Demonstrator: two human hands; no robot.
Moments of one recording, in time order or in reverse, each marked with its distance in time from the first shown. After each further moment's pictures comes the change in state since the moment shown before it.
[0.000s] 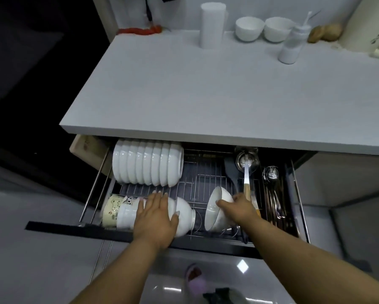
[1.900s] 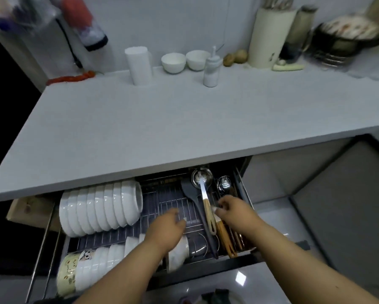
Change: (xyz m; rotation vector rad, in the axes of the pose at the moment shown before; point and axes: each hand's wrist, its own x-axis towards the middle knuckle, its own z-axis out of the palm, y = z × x) left_hand 0.036 0.123 -0.030 -0.374 -0.249 0.182; right_hand -0.052 0.020 -0.112 -0.147 0.145 -0.238
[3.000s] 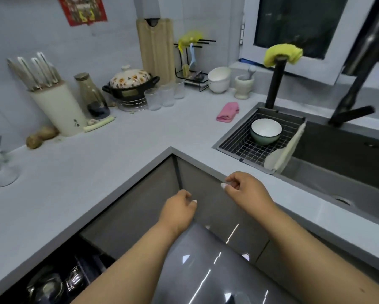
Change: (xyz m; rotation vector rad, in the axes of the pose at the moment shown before) left_hand -0.004 0.482 0.252 0.180 -0.142 0.648; right_hand -0.162 0.356 -0.322 0.232 0.823 0.229
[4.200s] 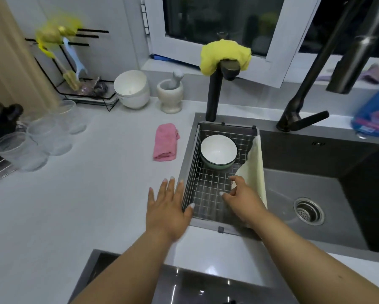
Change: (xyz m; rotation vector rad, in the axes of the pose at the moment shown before) left_hand 0.325 0.076 0.078 0.636 -0.222 0.632; right_hand 0.223 0.119 -0.017 0.062 0.216 0.639
